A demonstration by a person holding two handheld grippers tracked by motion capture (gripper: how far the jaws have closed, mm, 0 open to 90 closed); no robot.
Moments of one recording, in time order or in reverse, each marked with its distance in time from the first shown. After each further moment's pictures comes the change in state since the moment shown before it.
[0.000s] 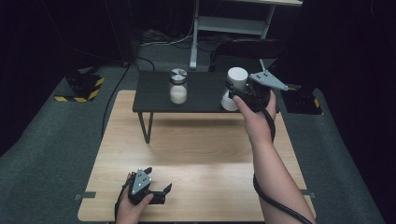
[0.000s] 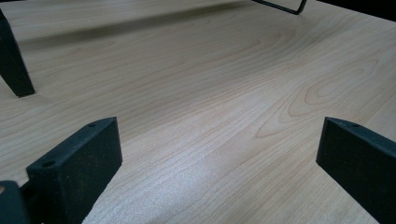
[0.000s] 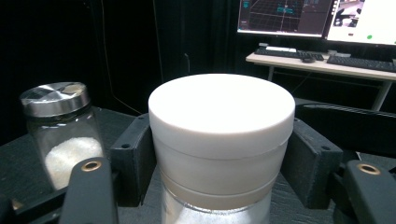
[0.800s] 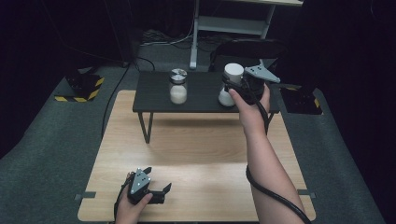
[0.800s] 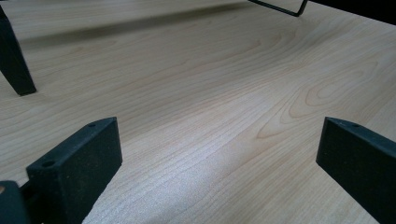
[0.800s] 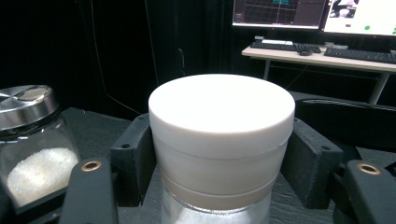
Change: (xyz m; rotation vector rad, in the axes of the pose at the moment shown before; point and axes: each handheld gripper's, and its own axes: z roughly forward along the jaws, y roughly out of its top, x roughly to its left) left arm 0.003 -0.001 -0.001 -0.005 -0.003 -0.010; right arm -0.002 0.001 0.031 0.020 -0.018 0.021
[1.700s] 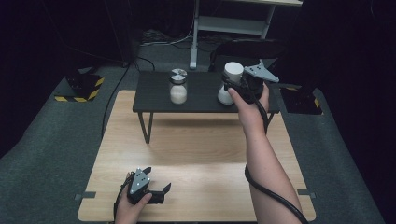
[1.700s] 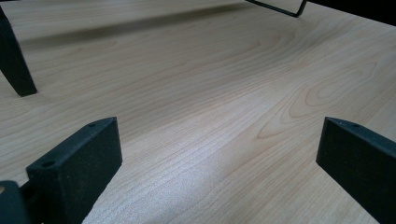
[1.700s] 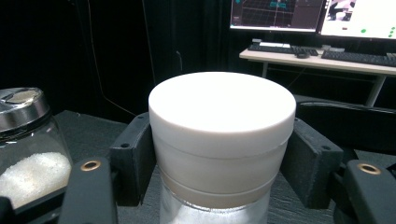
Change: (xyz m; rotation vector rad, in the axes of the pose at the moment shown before) left arm 0.001 -0.001 0.000 -0.003 -0.002 -0.002; right arm 0.000 -0.002 0.004 -0.007 -0.008 -0.002
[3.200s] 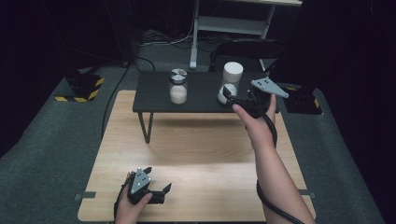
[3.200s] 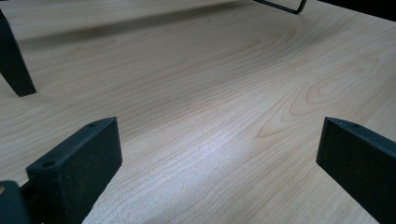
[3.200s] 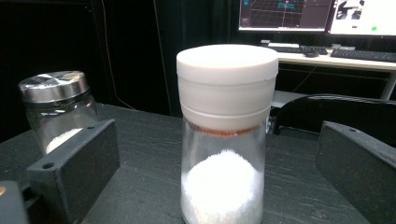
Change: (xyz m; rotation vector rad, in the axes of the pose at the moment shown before) left arm -0.001 0.002 0.001 0.009 0.001 0.009; right arm -0.005 -0.024 -0.041 -0.026 0.046 0.023
